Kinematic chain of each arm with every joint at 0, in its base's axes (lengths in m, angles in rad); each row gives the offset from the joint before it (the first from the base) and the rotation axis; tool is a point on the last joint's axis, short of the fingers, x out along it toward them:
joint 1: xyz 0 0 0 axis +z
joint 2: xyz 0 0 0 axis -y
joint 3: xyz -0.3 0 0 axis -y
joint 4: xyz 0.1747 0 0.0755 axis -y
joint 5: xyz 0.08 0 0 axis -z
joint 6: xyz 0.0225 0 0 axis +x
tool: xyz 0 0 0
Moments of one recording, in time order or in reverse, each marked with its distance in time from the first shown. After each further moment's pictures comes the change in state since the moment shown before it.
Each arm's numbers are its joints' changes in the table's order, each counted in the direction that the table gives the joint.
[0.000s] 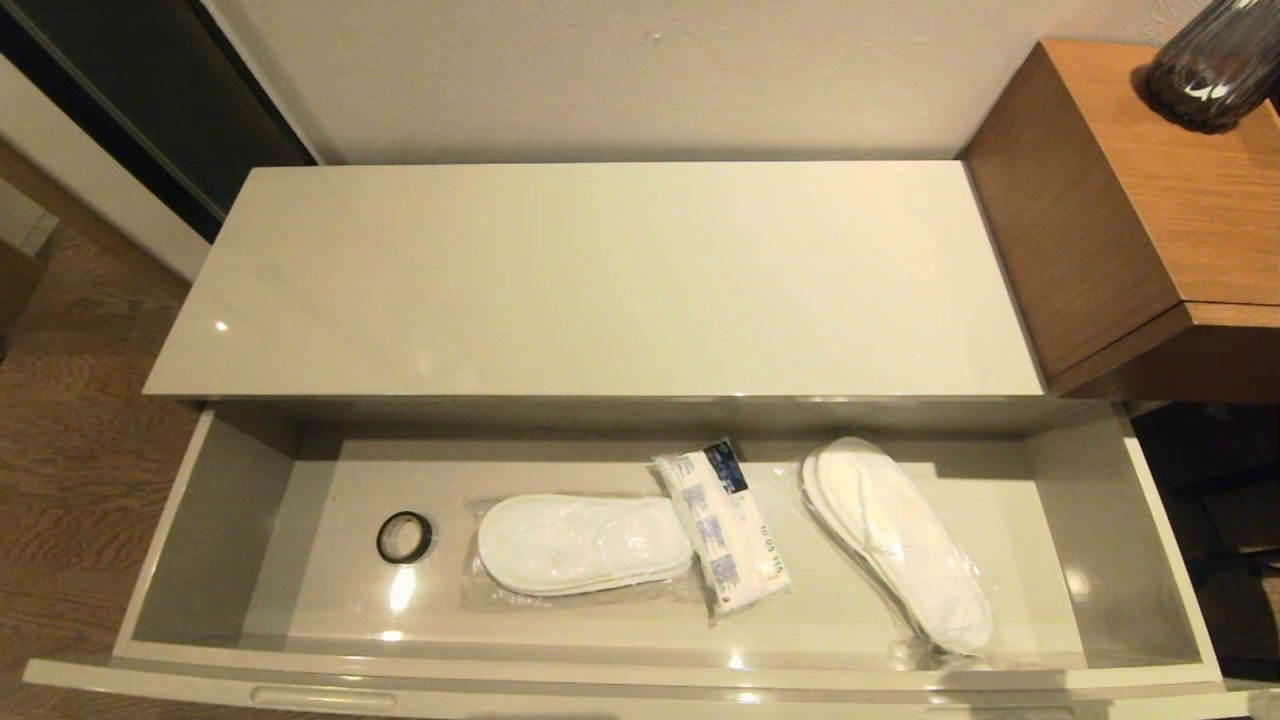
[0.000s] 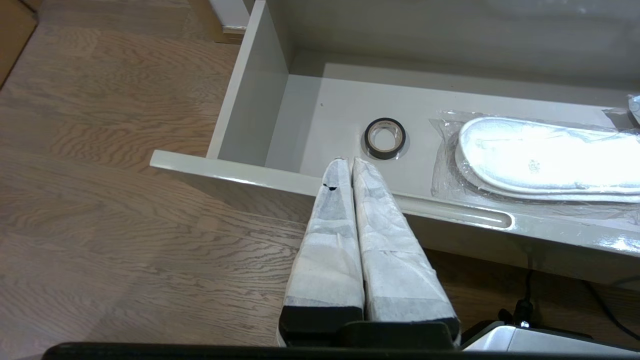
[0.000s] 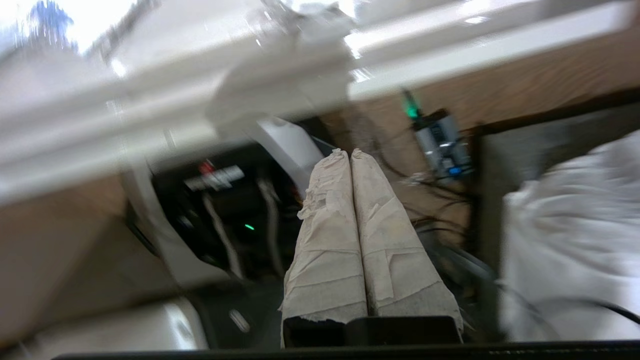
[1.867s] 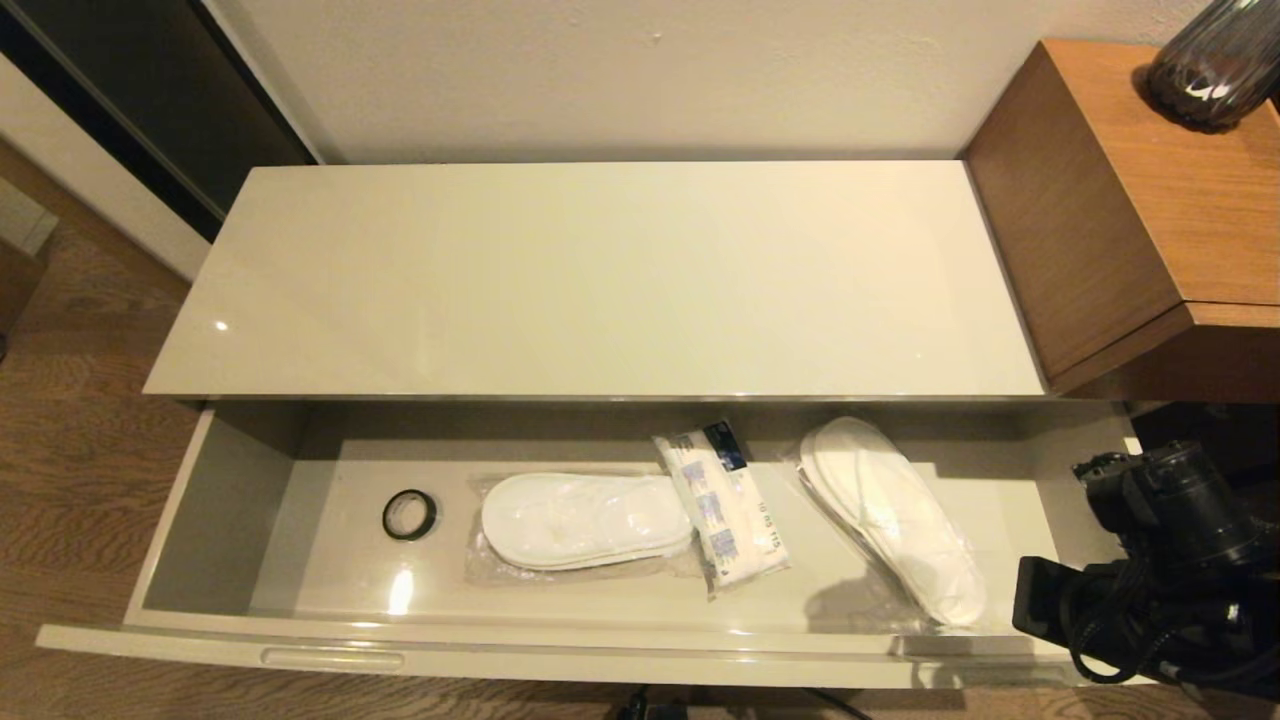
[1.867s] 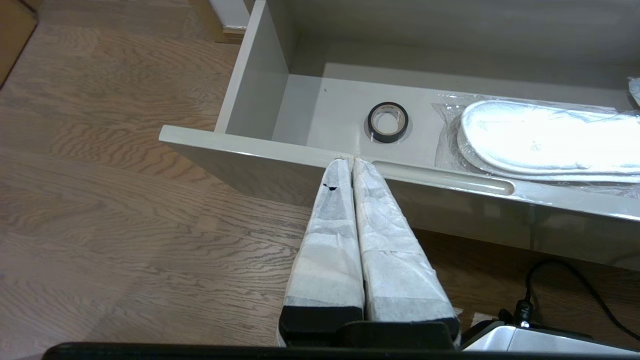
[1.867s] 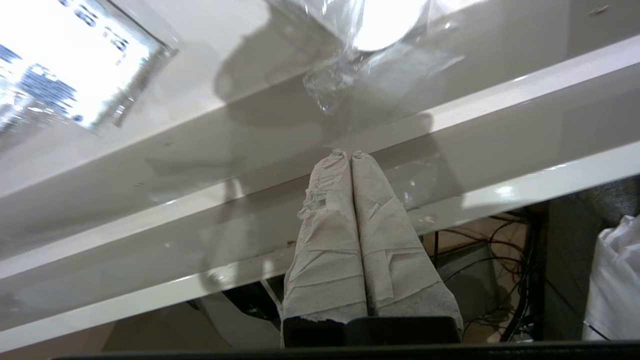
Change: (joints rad) left arm 0.000 0.000 0.000 0.000 0.000 0.000; right arm 0.003 -0.591 -0.145 0.723 0.000 0.115
